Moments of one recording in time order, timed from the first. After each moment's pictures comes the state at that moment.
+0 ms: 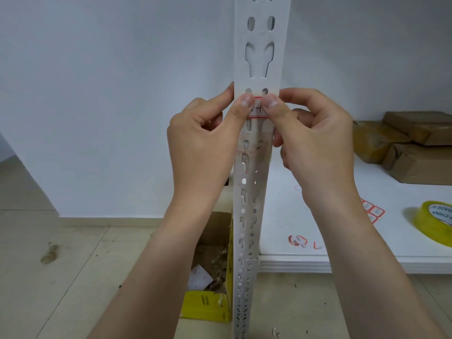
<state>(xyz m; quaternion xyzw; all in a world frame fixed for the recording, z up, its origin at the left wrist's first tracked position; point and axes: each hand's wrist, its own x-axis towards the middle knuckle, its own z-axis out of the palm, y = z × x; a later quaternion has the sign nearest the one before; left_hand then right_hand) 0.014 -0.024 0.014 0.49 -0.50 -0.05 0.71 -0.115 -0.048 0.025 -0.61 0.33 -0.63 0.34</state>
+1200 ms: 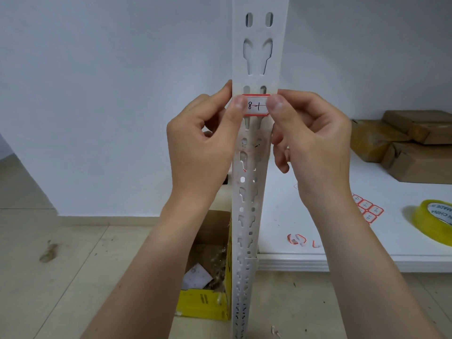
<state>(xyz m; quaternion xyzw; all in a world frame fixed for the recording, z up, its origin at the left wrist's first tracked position) 0.019 -0.029 0.005 0.44 -0.55 0.00 0.71 -0.118 -0.053 0.016 -0.59 0.28 -0.65 0.39</state>
